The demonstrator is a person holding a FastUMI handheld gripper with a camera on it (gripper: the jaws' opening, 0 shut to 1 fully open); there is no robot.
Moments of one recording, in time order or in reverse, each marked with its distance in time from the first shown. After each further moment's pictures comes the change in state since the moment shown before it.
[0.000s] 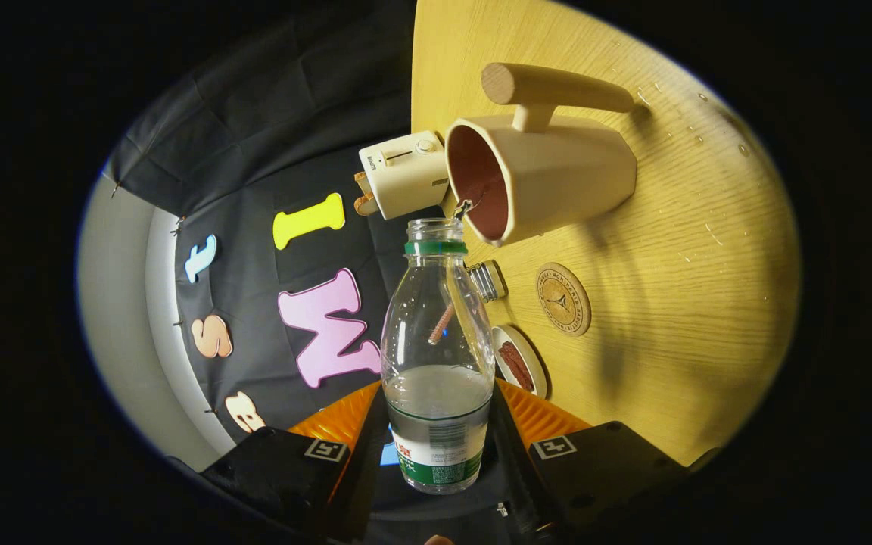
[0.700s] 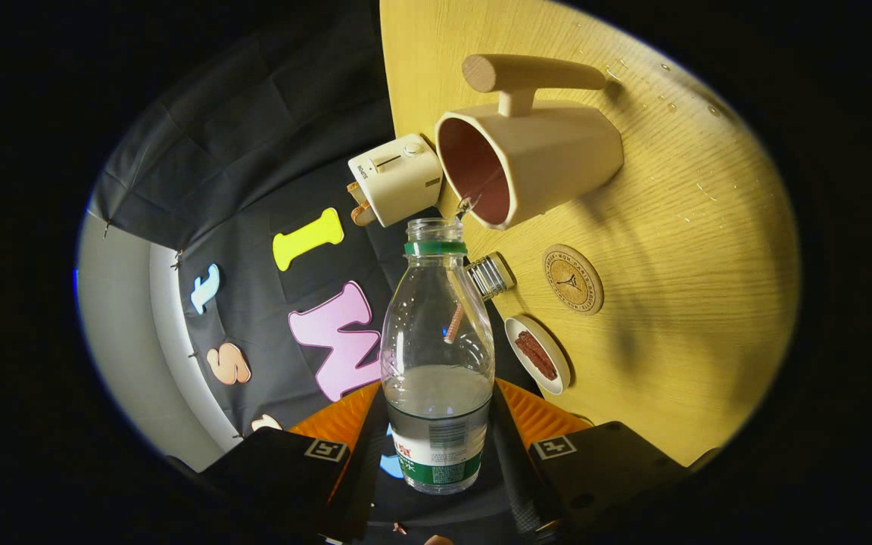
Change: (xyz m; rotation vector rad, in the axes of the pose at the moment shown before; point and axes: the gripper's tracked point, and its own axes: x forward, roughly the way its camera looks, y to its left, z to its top) arm 0.004 0.020 -0.006 0.141 -0.005 0.015
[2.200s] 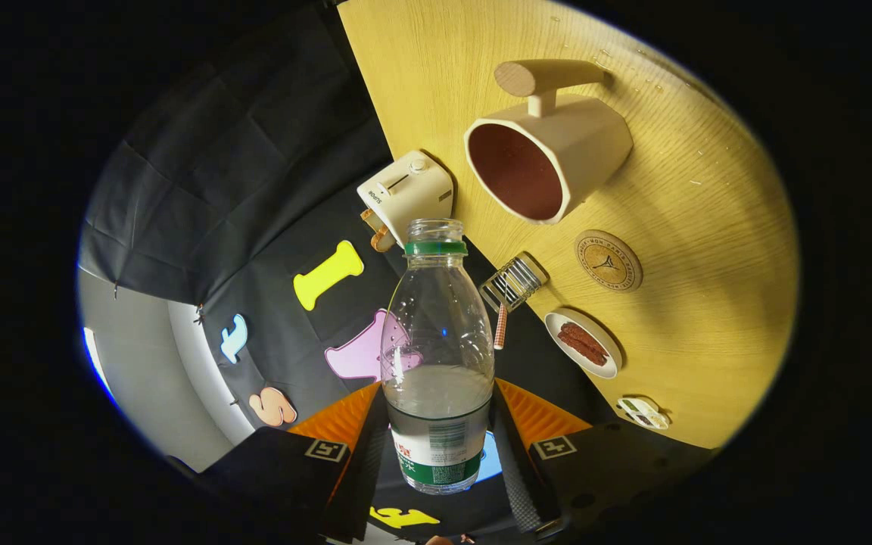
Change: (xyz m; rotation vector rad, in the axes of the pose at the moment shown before) arm 0.004 0.052 0.009 0.178 -0.074 0.071
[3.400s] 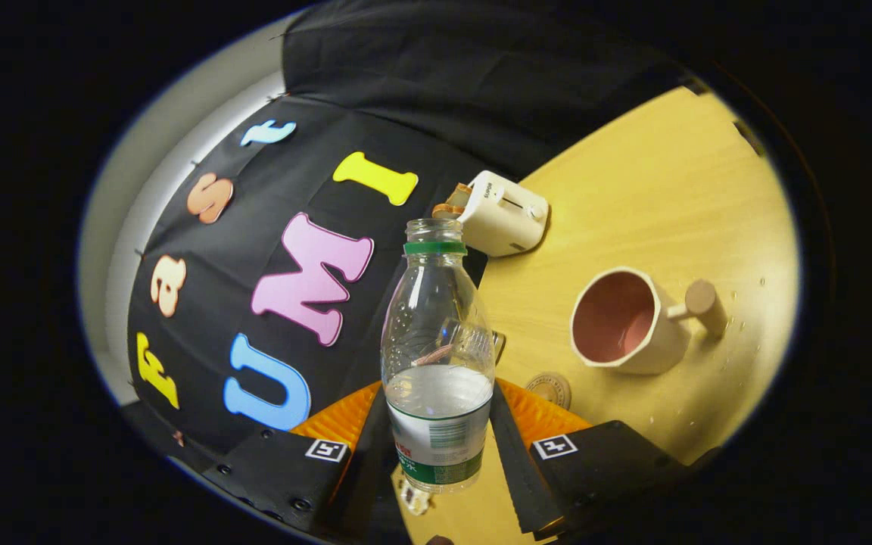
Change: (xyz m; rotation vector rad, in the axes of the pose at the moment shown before) arm 0.008 -0.016 0.017 -1.173 -0.043 -0.087
